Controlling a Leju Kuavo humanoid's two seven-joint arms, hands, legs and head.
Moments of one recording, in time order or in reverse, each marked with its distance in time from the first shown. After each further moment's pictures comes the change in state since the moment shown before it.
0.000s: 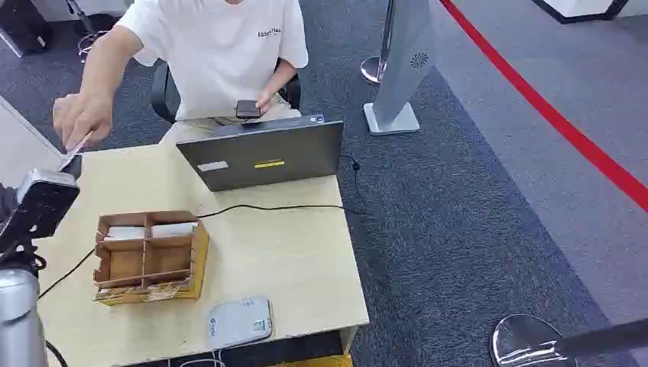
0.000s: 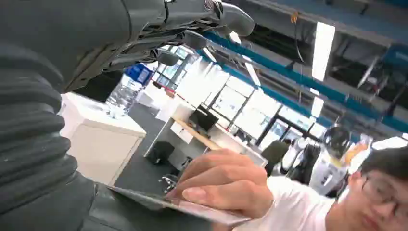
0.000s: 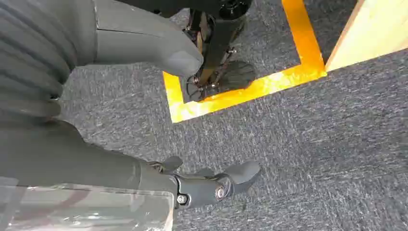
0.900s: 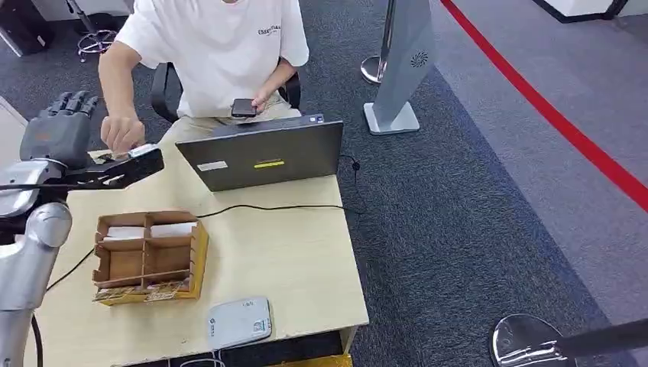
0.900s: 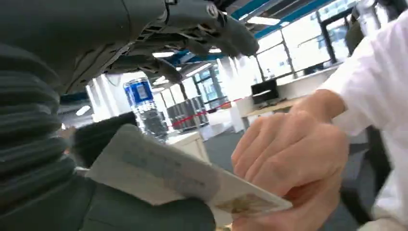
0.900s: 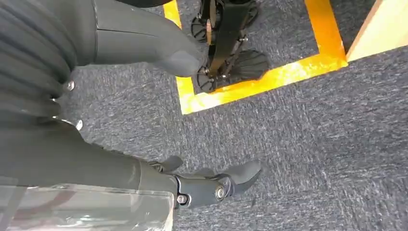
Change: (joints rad) left arm -0.357 0.190 -0.386 0.404 -0.461 -0.389 0.398; right arm -0.020 -0.114 0.054 0.221 0.015 -0.143 0.016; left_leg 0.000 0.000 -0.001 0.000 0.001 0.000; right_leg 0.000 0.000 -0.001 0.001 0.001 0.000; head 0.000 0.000
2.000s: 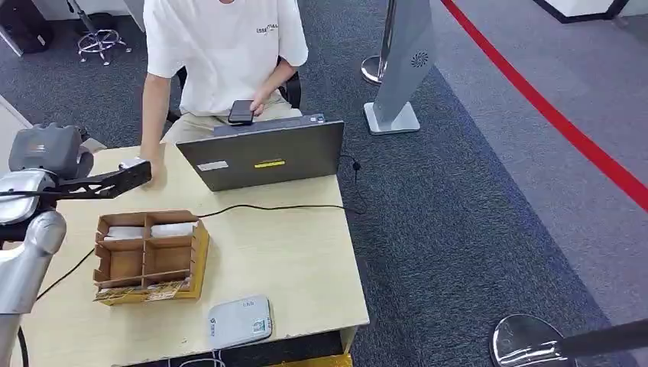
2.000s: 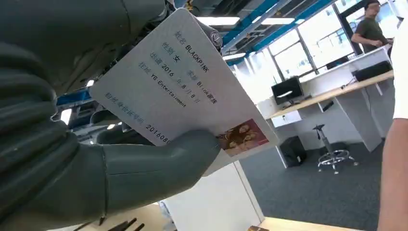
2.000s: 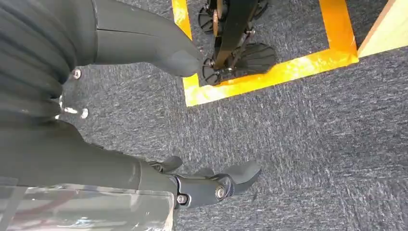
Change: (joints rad) left arm 0.023 0.046 -0.022 0.053 -0.063 0.058 0.014; right arm -0.004 -0.033 0.033 0.058 0.019 -0.040 0.002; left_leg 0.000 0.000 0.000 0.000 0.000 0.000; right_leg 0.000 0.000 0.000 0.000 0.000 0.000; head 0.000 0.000
